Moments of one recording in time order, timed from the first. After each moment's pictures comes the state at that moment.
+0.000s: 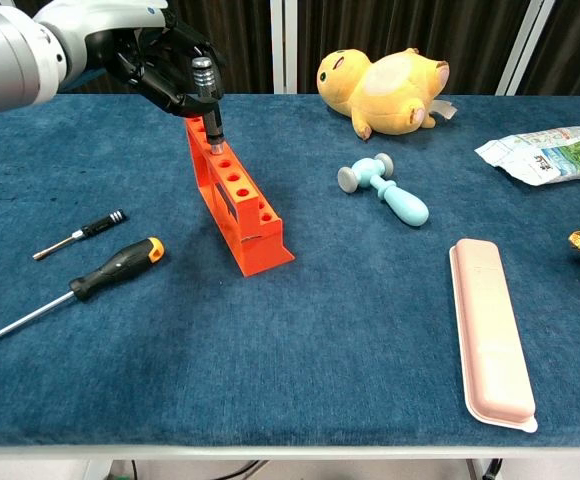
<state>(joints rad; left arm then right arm) -0.87 -1.42 -0.28 -1.83 0.74 1.04 0.24 0.05 -1.11 0.06 -1.50 -1.60 1.61 0.26</state>
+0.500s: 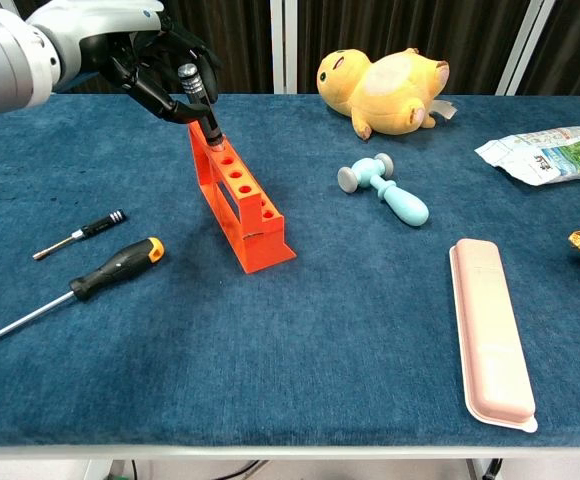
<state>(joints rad) -0.86 -1.42 -0.27 -1.83 0.76 1.05 0.26 0.05 -1.11 0.06 -1.51 -1.60 1.61 0.25</state>
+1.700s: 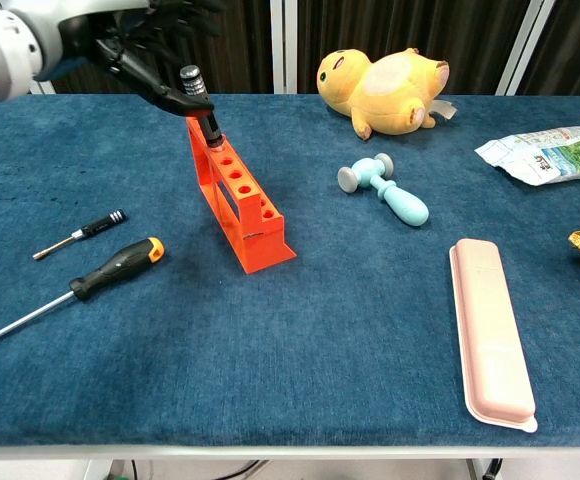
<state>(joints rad) -0.80 -1.40 -0.25 -1.86 0.91 1.10 0.19 0.05 -1.11 0.06 -1.50 -1.60 1.60 0.26</state>
